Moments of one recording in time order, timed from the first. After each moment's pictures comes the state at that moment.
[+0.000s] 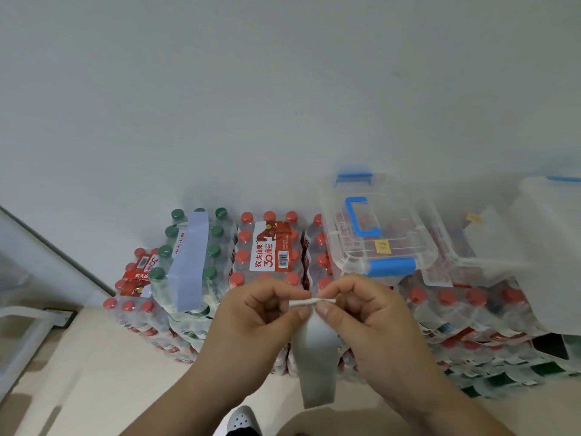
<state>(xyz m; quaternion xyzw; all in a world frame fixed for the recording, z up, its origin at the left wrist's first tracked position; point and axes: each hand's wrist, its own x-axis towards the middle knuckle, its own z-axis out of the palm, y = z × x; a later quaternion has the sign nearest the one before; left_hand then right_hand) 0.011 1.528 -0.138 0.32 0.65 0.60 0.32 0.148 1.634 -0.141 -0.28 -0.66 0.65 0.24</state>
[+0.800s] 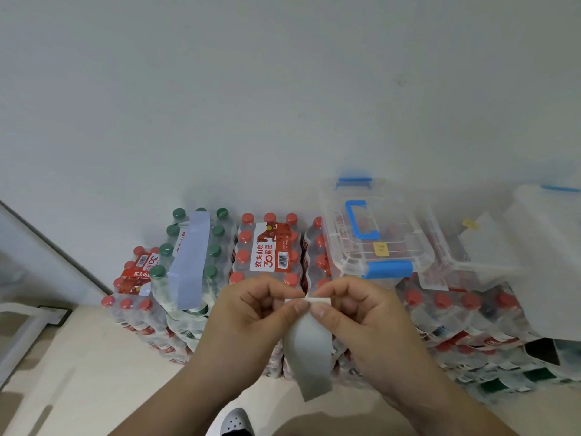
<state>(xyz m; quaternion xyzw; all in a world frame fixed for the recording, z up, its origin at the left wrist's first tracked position) 0.009 1.521 -0.132 0.32 0.65 0.61 0.32 0.146 1.629 -0.134 -0.29 -0.65 0.67 0.21</state>
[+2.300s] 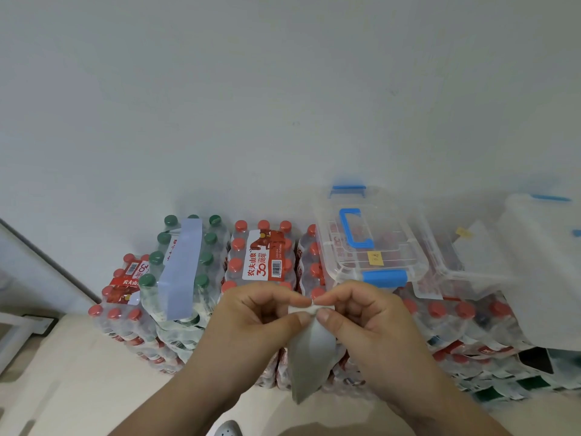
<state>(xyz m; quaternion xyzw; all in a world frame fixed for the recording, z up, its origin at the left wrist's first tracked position) 0.011 1.535 -0.121 0.30 0.64 0.60 0.37 0.150 1.642 -0.132 -0.30 -0.69 0.62 0.23</state>
